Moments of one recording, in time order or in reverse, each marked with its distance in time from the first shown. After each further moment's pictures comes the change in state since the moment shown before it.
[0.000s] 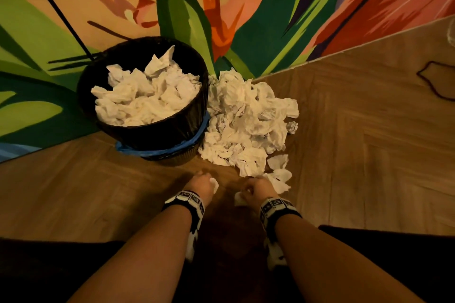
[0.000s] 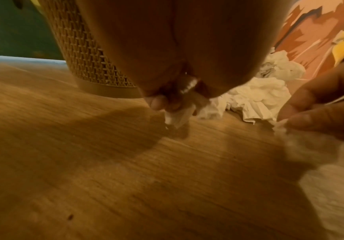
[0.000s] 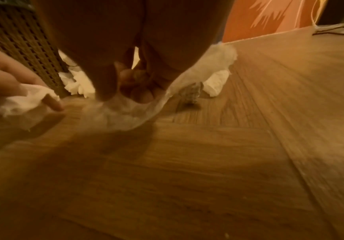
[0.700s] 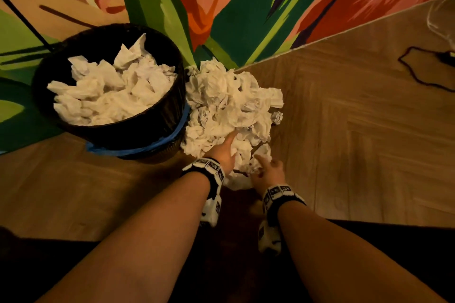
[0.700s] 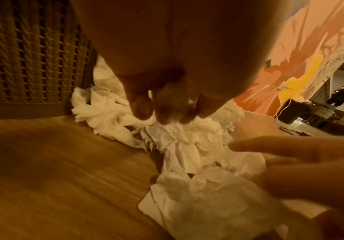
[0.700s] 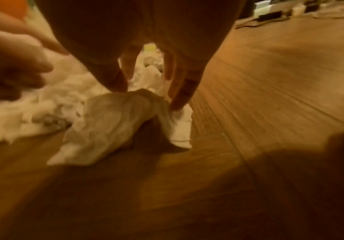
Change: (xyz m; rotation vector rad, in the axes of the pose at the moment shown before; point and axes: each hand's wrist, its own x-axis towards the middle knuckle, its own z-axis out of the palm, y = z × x) left_hand 0.026 0.091 -0.035 -0.229 -0.024 0.271; right_hand 0.010 0.051 -0.021 0.189 0.220 0.245
